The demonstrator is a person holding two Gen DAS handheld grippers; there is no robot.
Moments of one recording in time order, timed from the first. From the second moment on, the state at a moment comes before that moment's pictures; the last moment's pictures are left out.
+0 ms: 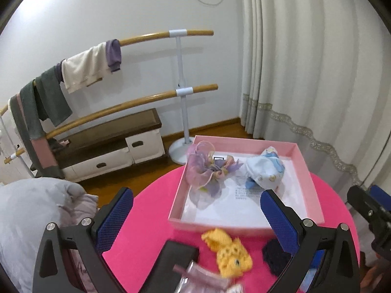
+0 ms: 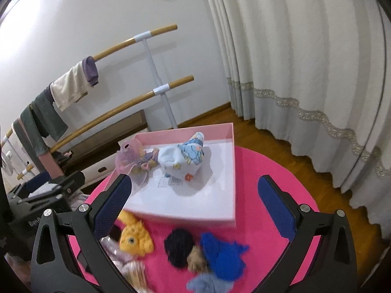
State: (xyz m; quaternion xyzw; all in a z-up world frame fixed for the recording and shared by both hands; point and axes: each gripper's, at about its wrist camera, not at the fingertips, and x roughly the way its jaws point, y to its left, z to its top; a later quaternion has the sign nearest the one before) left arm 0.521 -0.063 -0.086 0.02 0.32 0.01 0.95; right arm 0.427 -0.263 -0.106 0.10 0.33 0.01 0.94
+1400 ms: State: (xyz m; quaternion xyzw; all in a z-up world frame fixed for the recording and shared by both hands) left arm 0.245 -0.024 -0.063 -0.02 0.28 0.04 0.96; right arm 0.268 -0.228 -0.071 0.03 0.27 0.01 0.96
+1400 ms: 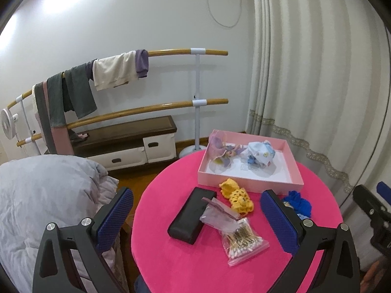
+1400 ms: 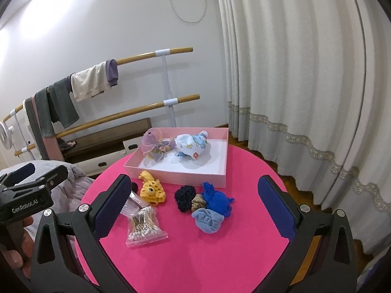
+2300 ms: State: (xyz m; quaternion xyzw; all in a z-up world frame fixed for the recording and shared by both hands) left arm 0.290 -0.061 -0.155 -0.02 0.41 0.00 0.91; right arm 0.309 -0.278 -0.166 0.03 0.38 -0.01 0.92
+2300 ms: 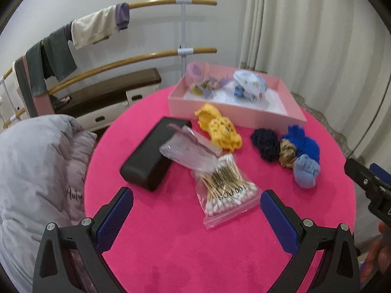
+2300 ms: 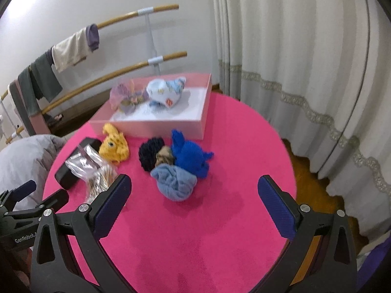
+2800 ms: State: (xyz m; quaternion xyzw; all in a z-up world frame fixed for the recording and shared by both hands) left arm 0.363 -0.071 -0.222 -0.06 0.46 0.01 0.89; right arm 0.328 -0.285 -0.197 0.04 0.42 -0.01 0.91
